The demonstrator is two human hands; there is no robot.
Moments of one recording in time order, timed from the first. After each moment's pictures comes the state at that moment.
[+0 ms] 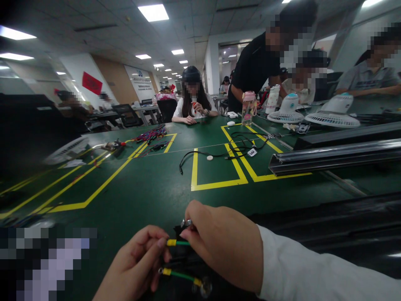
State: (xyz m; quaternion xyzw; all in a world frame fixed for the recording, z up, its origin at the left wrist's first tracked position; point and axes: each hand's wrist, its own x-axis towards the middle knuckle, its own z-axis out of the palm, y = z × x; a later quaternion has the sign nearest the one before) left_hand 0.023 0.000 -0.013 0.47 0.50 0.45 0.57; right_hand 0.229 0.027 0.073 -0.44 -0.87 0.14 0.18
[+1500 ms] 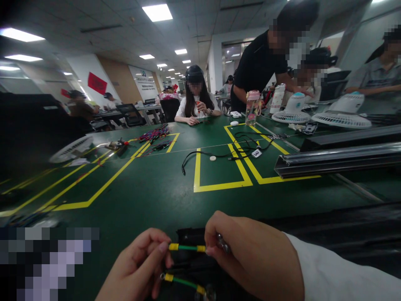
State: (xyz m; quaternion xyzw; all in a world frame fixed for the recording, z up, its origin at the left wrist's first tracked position) left_hand 0.024 -0.001 -0.005 0.47 0.53 0.42 0.57; right_hand 0.263 0.019 0.059 -0.45 -0.85 0.24 0.16
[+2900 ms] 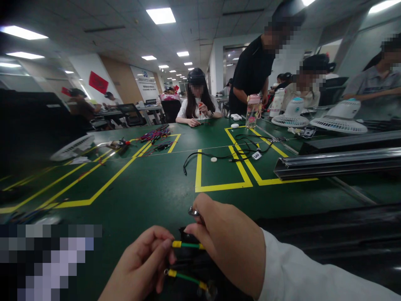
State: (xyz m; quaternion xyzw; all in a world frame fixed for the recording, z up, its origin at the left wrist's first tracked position) left_hand 0.022 -0.002 -0.009 0.47 0.51 0.43 0.58; right_hand 0.220 0.028 0.072 -0.47 -0.83 0.16 0.25
